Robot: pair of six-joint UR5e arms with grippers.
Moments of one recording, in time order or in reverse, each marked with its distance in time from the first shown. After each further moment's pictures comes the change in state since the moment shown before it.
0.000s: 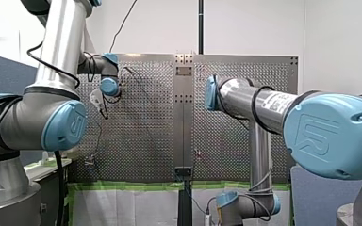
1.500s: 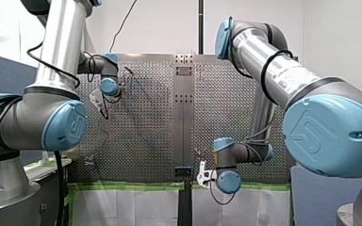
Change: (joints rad) left arm 0.001 0.000 0.000 0.000 0.003 -0.014; right arm -0.041 -0.415 0.061 0.186 -0.080 -0.012
